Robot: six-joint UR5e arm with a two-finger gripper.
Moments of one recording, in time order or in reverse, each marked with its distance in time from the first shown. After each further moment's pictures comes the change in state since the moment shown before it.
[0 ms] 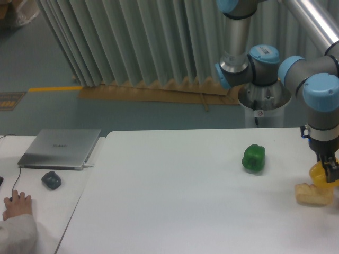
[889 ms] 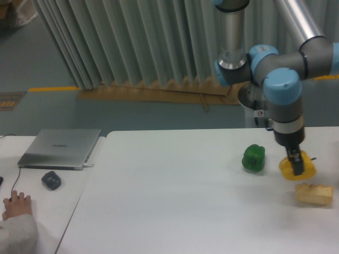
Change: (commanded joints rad) arm -0.213 0.058 -0.066 0.008 0.038 -0.218
